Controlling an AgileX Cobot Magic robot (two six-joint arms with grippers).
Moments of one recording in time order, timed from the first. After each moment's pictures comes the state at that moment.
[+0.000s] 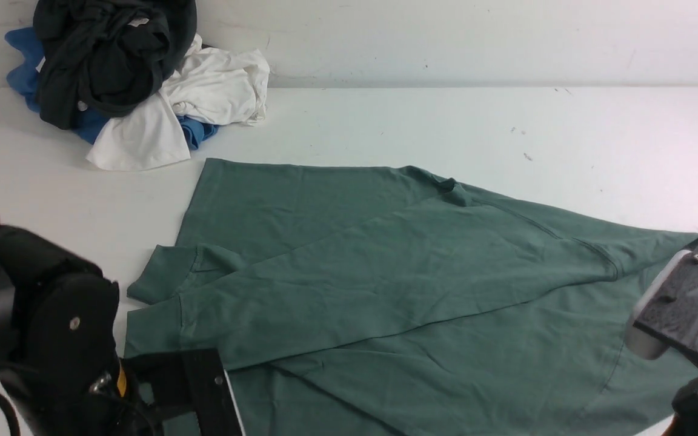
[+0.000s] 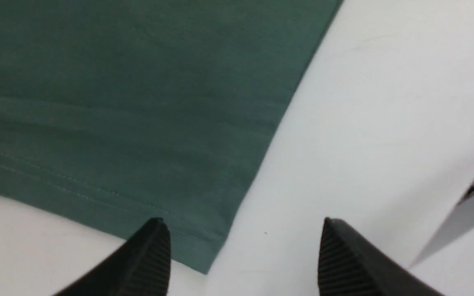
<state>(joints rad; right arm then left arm) 0.59 1.02 -0.81 0.23 1.25 -0.26 -0.51 1.35 -0.70 -0.06 1.04 0.66</state>
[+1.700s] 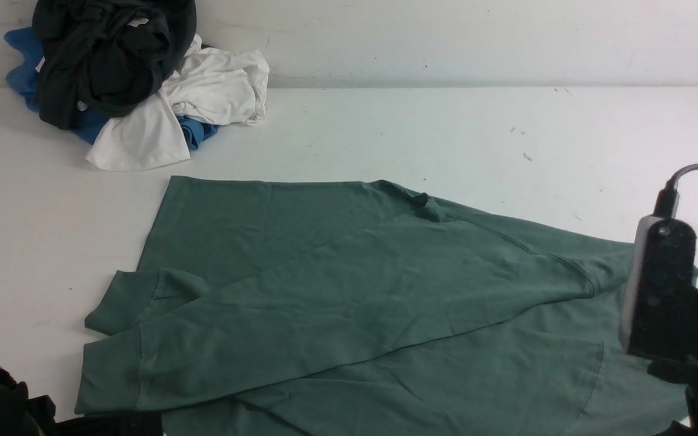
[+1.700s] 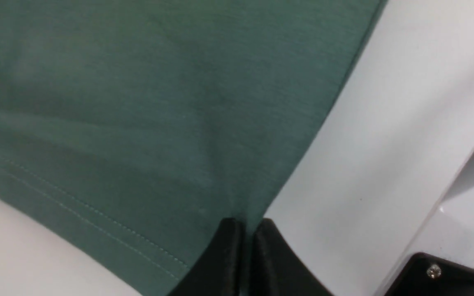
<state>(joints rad) 0.59 1.08 -0.79 -0.12 1.13 -0.58 -0.51 1.12 -0.54 0.04 1.05 0.66</state>
